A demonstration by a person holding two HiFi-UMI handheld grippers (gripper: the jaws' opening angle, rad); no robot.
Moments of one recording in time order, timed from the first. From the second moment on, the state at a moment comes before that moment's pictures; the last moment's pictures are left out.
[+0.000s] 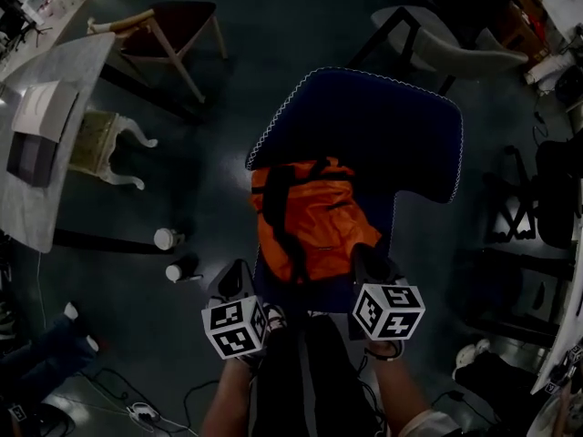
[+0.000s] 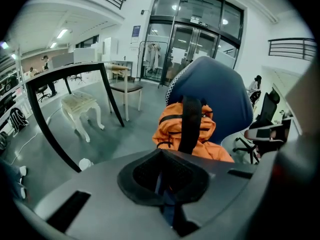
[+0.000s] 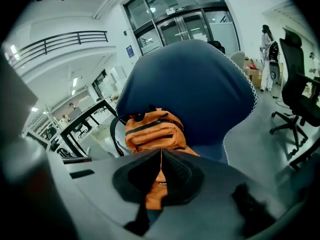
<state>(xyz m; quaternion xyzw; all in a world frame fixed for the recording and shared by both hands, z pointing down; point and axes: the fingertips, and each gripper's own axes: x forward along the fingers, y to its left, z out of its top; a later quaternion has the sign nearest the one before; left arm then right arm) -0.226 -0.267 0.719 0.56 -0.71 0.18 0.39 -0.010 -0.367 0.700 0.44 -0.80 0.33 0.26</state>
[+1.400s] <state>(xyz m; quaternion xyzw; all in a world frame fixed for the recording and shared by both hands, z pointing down) -0.231 -0.349 0.767 0.63 -0.66 0.15 0.40 -0.035 -0.434 0.753 0.43 -0.80 0.33 0.28</state>
